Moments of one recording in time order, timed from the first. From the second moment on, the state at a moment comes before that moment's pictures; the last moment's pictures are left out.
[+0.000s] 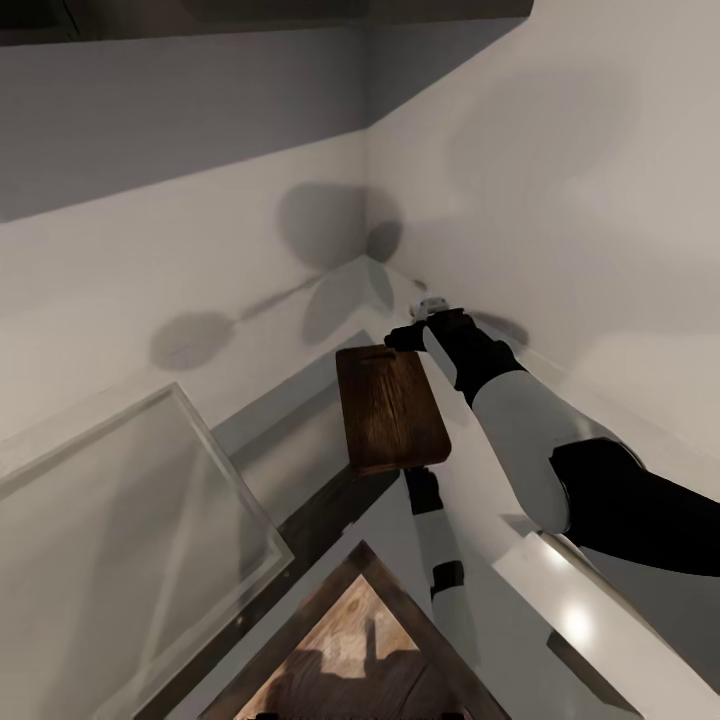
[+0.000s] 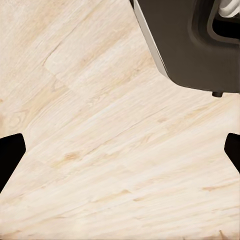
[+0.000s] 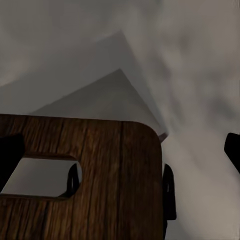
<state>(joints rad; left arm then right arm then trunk) 0.39 0.01 0.02 -0.47 0.05 -0.13 -0.01 -1.46 0.17 0.11 -0.39 0.02 0.58 0.01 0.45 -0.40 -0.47</state>
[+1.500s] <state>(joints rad) 0.39 0.01 0.02 -0.47 0.05 -0.13 -0.01 -1.46 0.17 0.11 -0.39 0.02 0.58 0.01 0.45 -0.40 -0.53</state>
